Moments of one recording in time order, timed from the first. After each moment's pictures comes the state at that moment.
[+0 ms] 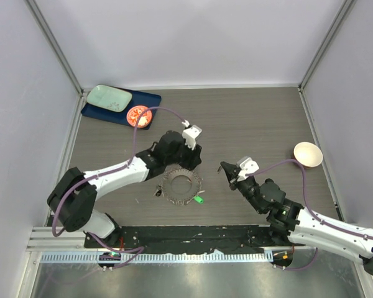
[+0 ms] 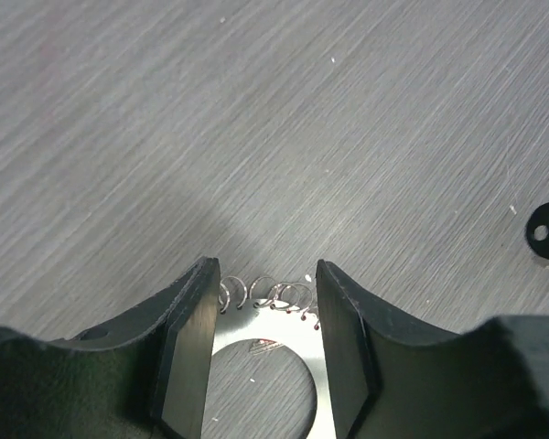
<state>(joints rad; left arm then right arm) -0.80 1.48 0.84 0.11 0.11 -0.14 1.06 0.54 0.26 0.35 0.45 -0.14</state>
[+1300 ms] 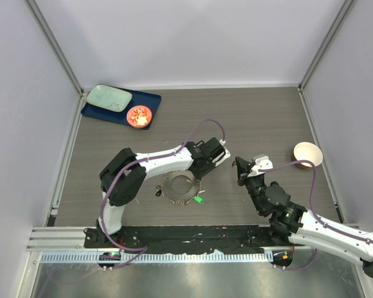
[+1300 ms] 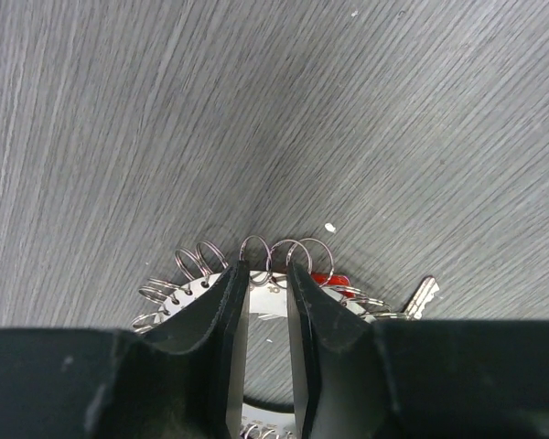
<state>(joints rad) -0.99 1.97 1.43 -0.65 -0.15 0.06 1.06 0.47 0.23 0.34 0.76 -0.07</state>
